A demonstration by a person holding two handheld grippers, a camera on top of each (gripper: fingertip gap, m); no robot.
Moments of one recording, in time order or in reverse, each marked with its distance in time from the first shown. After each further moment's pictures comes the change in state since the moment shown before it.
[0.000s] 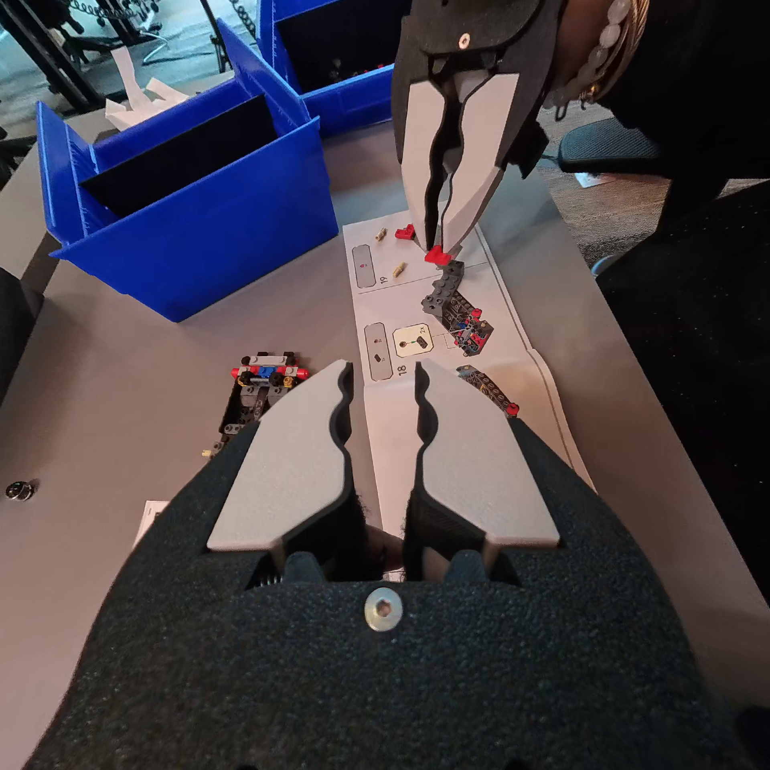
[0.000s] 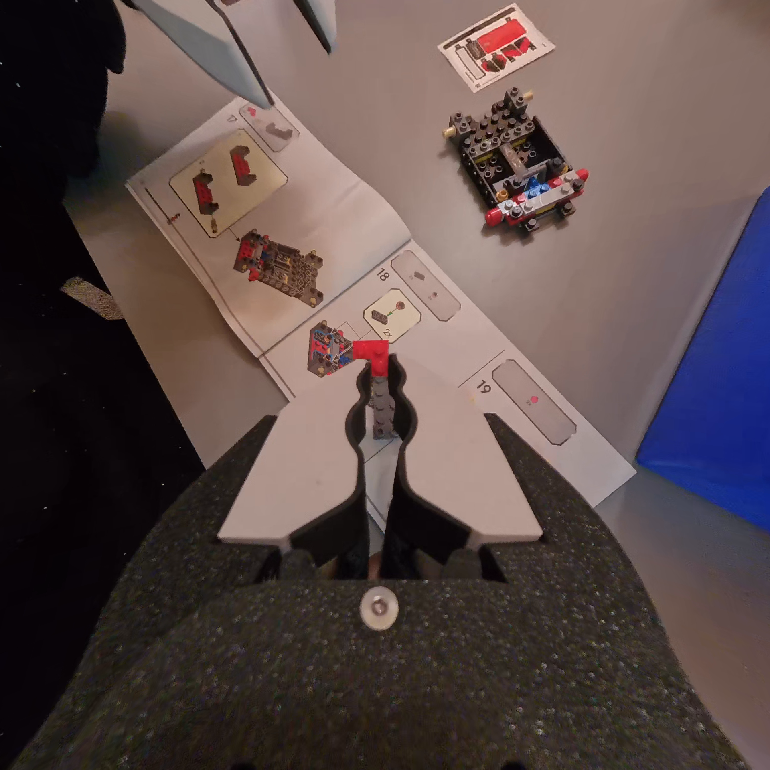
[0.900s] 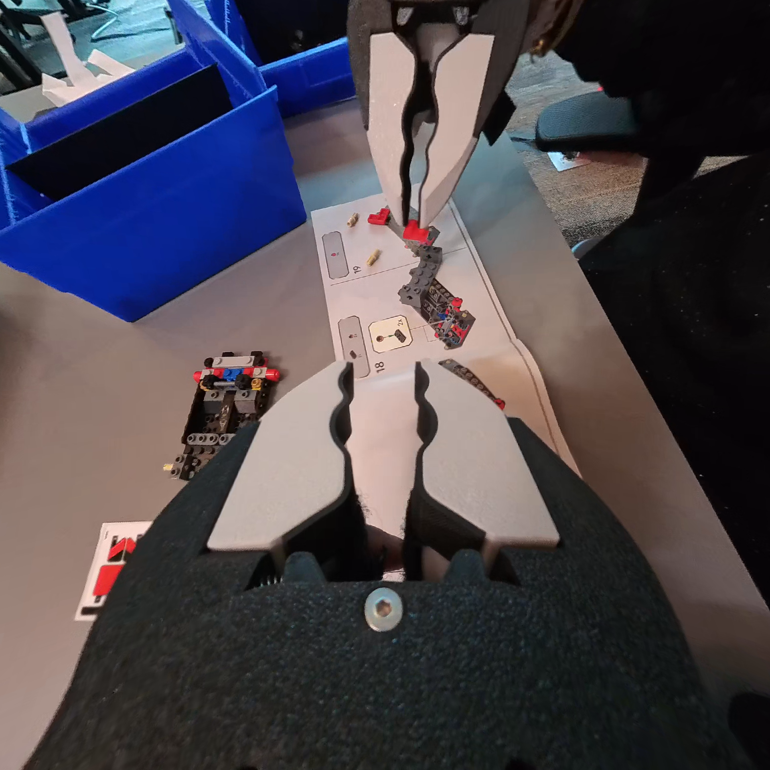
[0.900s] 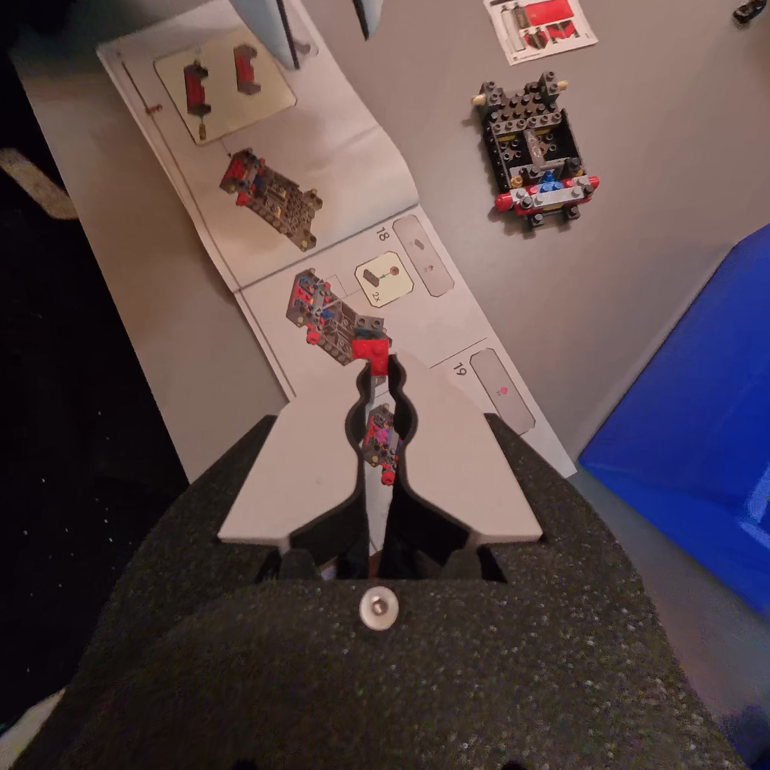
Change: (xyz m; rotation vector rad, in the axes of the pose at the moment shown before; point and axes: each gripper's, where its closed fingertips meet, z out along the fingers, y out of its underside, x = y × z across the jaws) left arm 0.013 0.009 0.015 -0.031 0.065 0.007; right arm 0.007 0.015 -0.006 -0.088 -0.003 -0.237
